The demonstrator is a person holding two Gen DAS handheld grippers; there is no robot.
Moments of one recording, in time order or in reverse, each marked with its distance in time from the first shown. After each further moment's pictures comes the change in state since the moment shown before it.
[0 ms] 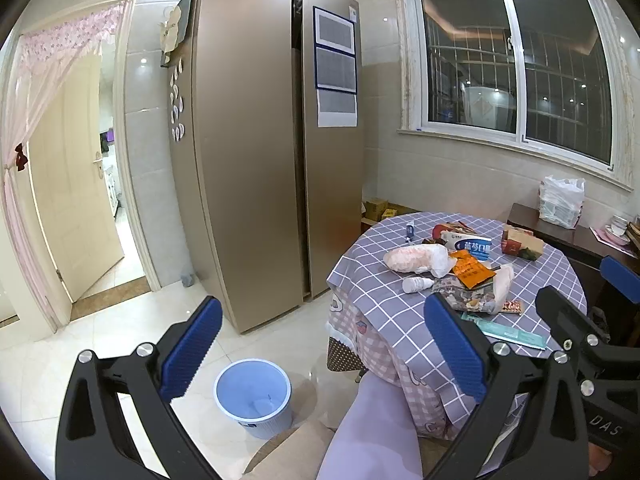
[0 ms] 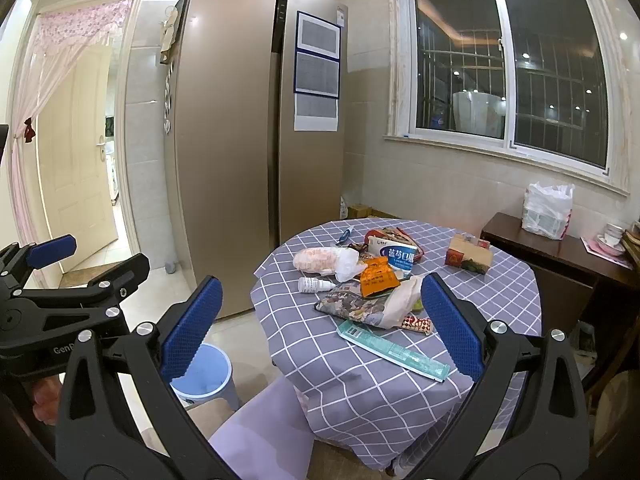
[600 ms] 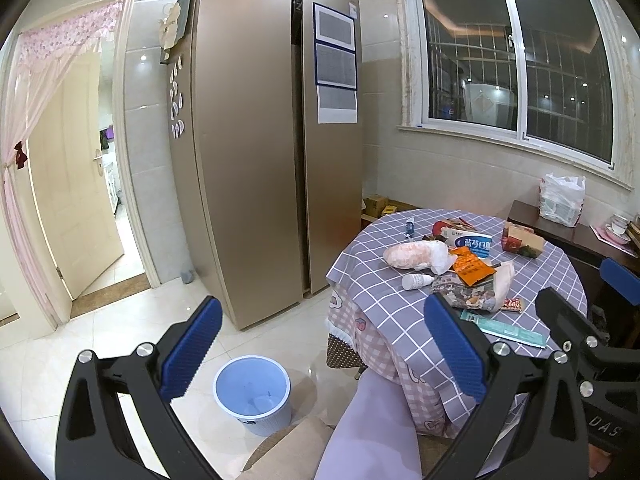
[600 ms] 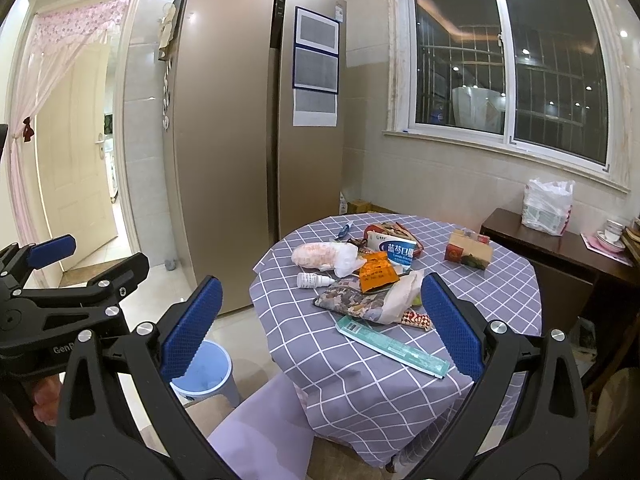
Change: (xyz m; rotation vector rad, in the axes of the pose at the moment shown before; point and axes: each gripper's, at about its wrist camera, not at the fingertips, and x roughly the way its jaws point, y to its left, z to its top) left arm 0.006 -0.004 -0.002 -0.002 0.013 0.007; right arm 0.002 -0.003 0.001 0.003 0.019 -0.002
